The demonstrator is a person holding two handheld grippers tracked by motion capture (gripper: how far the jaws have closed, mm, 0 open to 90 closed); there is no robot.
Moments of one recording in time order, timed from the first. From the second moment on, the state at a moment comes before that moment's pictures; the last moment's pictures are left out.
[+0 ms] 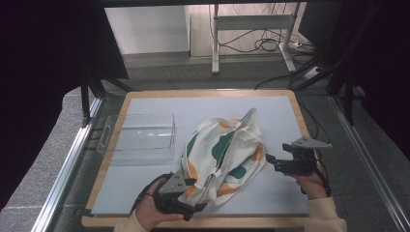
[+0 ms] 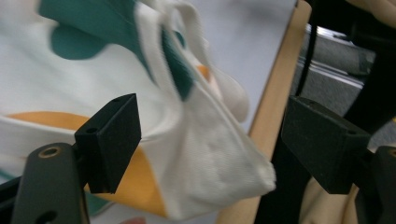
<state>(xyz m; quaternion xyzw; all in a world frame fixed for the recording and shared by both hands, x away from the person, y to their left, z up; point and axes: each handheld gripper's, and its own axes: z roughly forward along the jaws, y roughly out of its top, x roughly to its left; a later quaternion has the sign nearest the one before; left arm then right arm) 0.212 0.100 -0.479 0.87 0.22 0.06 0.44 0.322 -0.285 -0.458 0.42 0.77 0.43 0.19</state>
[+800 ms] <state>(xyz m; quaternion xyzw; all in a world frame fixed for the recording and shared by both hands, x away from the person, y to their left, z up) 0.224 0.112 -0.489 0.88 0.23 0.05 0.41 0.323 -0.286 -0.460 0.42 0.77 0.43 0.19</state>
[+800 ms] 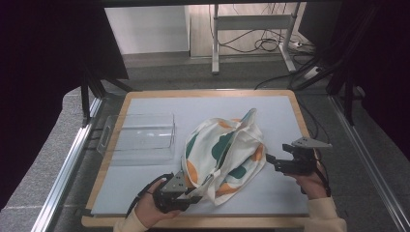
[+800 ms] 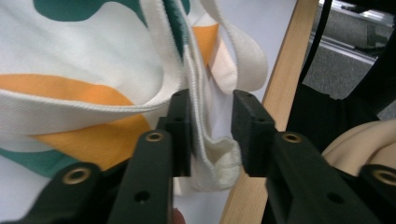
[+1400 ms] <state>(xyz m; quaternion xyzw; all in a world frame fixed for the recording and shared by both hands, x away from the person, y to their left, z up) 0.230 0.118 -0.489 0.87 0.24 0.04 0.42 0.322 -0.286 -0.454 0.44 0.76 0.44 0.17</state>
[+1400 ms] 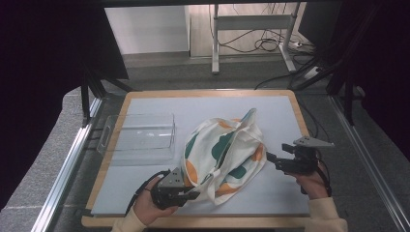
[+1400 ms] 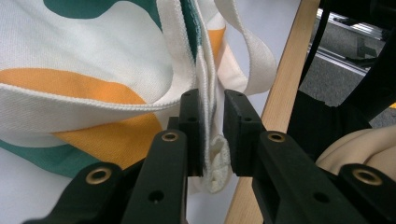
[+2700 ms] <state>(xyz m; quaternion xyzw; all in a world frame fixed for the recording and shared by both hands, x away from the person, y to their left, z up) 0.230 0.117 -0.488 0.87 0.24 0.04 0.43 0.413 -0.237 -0.416 0.48 0.75 0.41 0.17</state>
